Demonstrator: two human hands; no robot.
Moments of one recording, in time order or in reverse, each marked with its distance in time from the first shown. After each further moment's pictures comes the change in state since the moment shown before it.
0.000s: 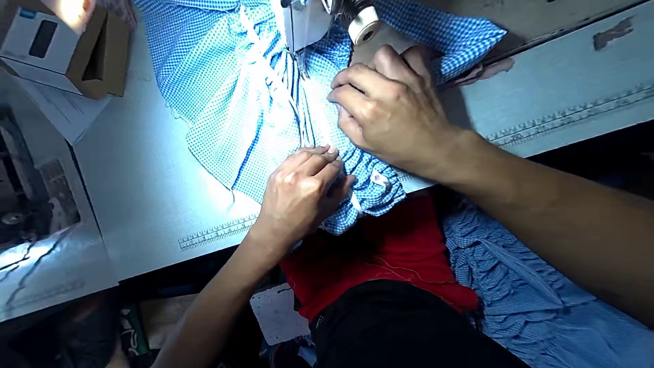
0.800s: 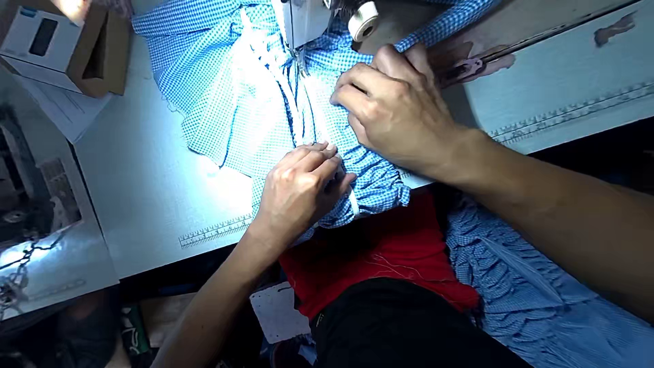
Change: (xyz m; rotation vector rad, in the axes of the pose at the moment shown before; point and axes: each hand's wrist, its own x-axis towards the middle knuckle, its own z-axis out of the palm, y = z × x) left_hand -0.001 -0.001 -0.001 0.003 -0.003 -0.016; right_hand -0.003 0.001 -0.004 -0.017 -0.041 -0.009
